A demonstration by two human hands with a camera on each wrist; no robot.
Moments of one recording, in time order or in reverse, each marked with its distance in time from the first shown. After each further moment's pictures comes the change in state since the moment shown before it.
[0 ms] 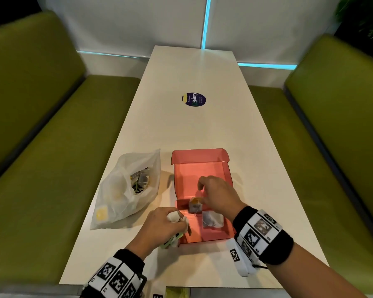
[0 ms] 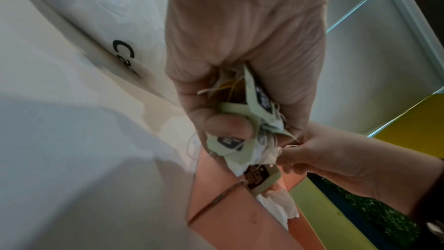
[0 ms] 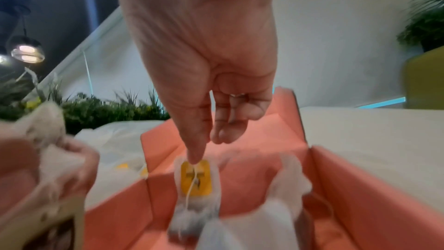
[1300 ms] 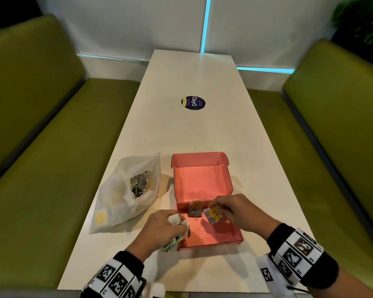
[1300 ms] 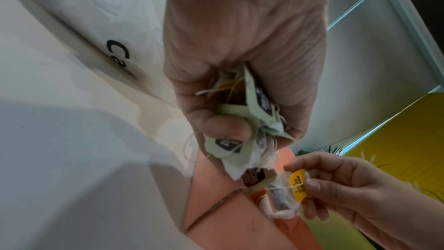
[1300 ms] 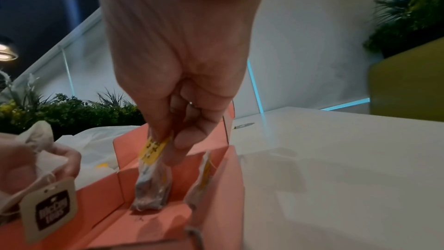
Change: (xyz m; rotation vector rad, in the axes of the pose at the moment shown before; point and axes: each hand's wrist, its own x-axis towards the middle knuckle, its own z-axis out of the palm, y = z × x) left_hand 0.001 0.004 -0.003 -0.031 -0.045 0.028; right_hand -0.038 0.039 -0.016 0.229 -0.115 -0.209
